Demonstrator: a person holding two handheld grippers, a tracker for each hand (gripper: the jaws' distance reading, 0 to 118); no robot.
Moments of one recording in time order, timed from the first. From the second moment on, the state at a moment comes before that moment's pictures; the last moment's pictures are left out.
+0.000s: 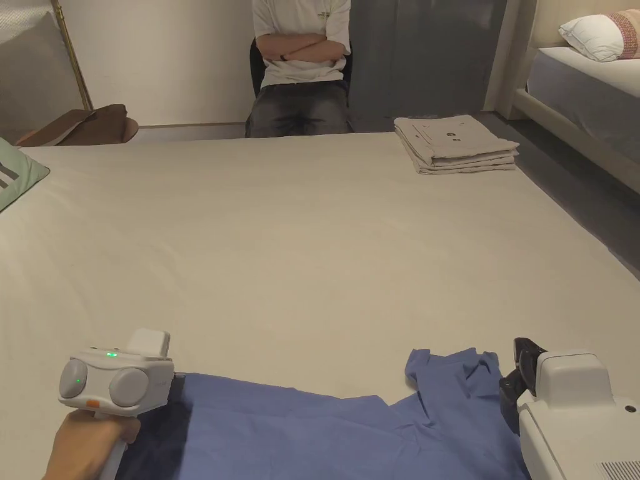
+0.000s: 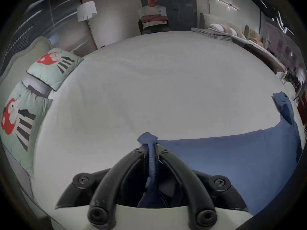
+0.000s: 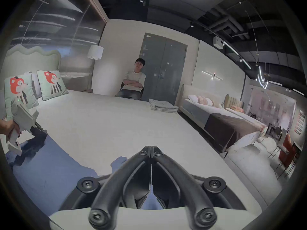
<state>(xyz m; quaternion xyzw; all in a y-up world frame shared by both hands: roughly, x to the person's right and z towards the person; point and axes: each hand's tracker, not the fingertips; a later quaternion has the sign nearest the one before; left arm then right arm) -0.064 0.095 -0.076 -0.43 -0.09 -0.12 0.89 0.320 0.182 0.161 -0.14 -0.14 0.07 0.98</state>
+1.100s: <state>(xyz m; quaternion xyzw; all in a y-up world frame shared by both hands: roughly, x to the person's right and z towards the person) -0.097 0.223 0.044 -0.30 -0.12 -0.07 0.94 0.381 0.127 0.131 -0.39 -0.11 0.02 0.91</state>
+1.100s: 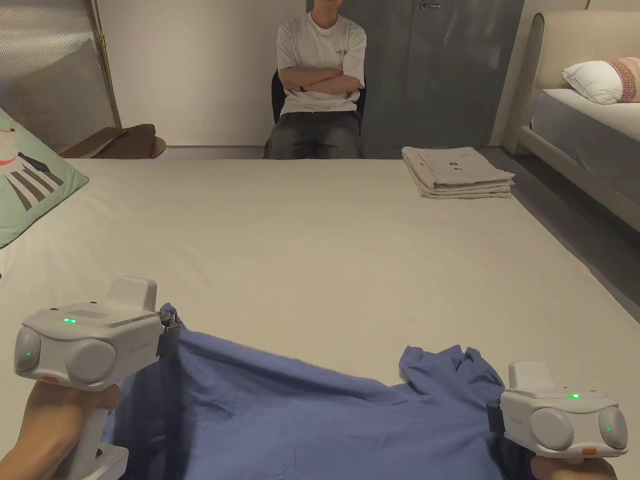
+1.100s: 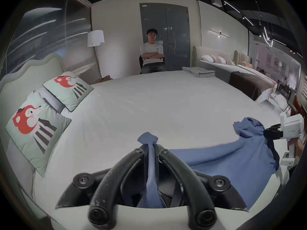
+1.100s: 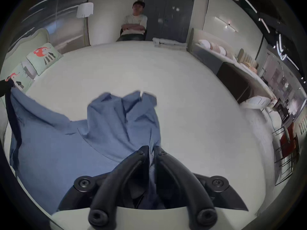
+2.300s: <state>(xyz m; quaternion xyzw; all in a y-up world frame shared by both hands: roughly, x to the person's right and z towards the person) -0.133 0.507 -0.049 0.02 0.01 0.00 1.00 0.343 0.519 0.019 0.09 -0.13 0.07 0.99</state>
